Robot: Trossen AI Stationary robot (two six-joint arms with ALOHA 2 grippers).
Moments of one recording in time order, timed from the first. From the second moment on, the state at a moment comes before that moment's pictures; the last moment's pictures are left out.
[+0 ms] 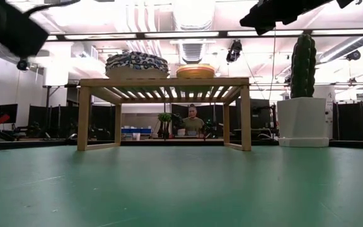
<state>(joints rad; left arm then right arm) -0.69 1.79 1.25 -1.09 0.04 -1.68 0.03 1.01 0.77 -0.14 -0.09 -0.25</state>
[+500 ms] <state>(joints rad) -0.61 1.79 1.79 -1.29 -0.34 -0.89 0.03 1.00 0.76 -0.22 -0.09 -0.20</state>
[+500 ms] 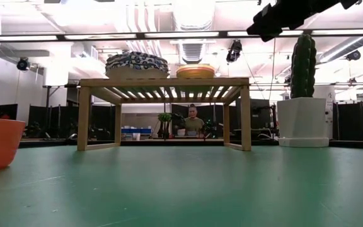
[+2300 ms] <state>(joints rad) -0.61 1.79 1.28 -0.90 0.00 -1.72 0.03 0.91 0.71 -0.14 -0.09 -0.29</state>
